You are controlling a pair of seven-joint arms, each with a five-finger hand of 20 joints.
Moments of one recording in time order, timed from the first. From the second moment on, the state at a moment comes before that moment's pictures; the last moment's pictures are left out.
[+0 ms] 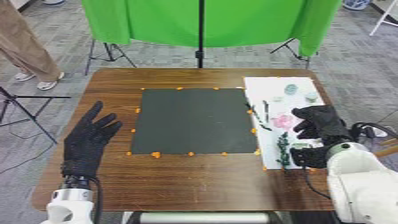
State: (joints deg) left arm 127.6 -62.5 -91.3 -122.3 38.3 8.8 22.2; right arm -111.9 -48.0 87.8 -132.7 -96.3 17.4 48.0
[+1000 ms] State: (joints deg) left arm 127.7 -61.7 -91.5 -122.6 37.7 9.4 23.1; right arm -99.3 -45.7 59.9 -122.3 -138.8 -12.2 62.9
